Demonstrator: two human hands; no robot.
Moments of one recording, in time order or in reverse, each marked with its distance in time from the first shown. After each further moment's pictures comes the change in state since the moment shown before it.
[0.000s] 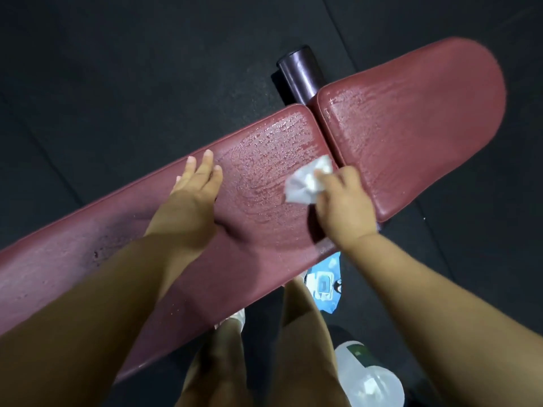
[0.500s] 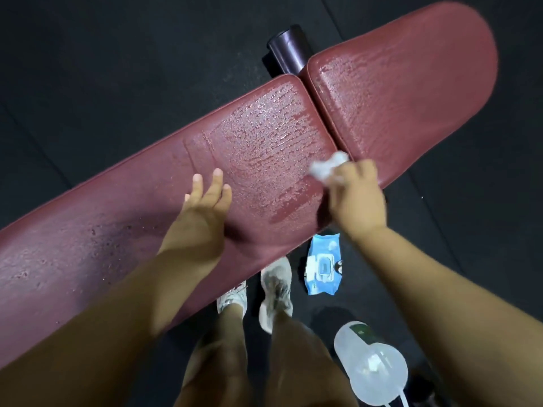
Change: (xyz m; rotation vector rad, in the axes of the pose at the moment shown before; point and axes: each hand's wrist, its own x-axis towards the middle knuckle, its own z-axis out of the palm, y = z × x) left_hand -0.045 0.016 0.036 0.147 -0.106 0.034; right_hand -0.037 0.035 0.018 -0.083 0.059 0.001
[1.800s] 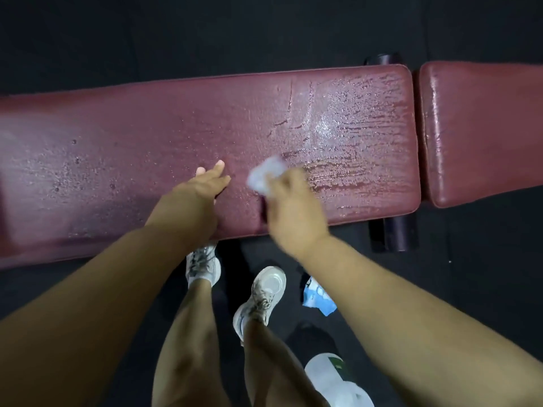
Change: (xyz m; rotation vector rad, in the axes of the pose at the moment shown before) left_hand -0.119 -0.056 0.056 -0.468 0.224 -0.333; right_hand -0.081 -0.153 0.027 0.056 -0.276 -0.524
